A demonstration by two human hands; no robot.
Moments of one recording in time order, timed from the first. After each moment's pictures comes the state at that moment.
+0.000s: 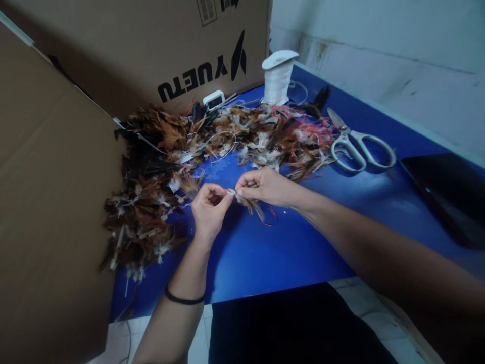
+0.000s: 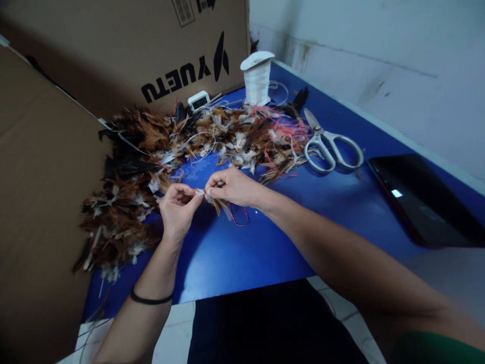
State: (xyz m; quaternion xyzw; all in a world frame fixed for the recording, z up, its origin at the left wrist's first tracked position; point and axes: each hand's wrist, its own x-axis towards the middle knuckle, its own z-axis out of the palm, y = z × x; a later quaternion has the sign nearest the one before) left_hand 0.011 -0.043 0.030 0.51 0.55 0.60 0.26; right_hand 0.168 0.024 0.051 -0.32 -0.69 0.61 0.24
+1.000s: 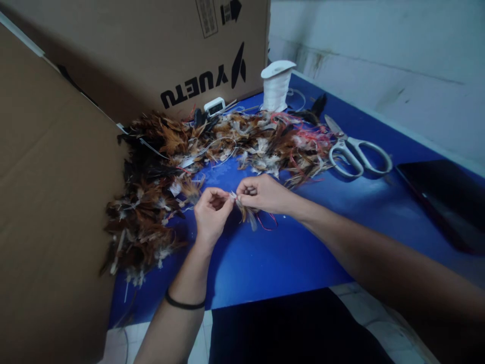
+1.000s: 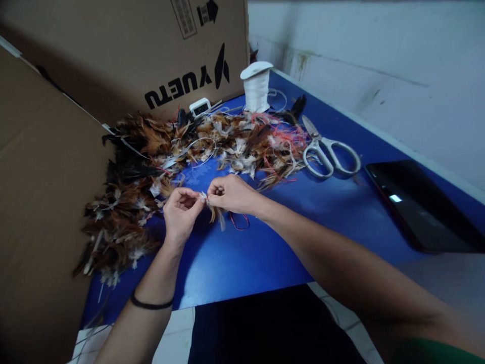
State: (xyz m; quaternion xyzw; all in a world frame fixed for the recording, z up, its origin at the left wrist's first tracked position) left_hand 0.011 -0.041 0.024 0.52 0.54 0.60 0.29; right_hand 0.164 0.020 0.046 -0.35 -0.75 0.50 0.26
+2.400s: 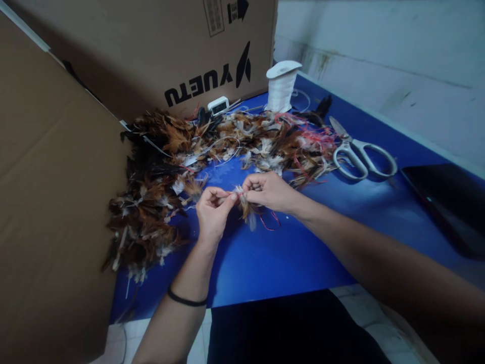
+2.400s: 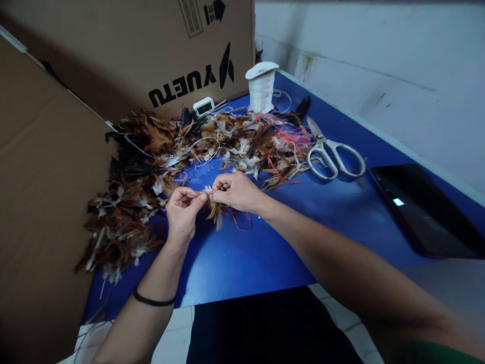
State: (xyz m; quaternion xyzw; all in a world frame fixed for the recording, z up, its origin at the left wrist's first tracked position) left_hand 0.017 -0.041 0.029 0.41 0.52 0.66 0.36; right_hand 0.163 0.021 0.050 -0.36 -0.70 0.53 0.31
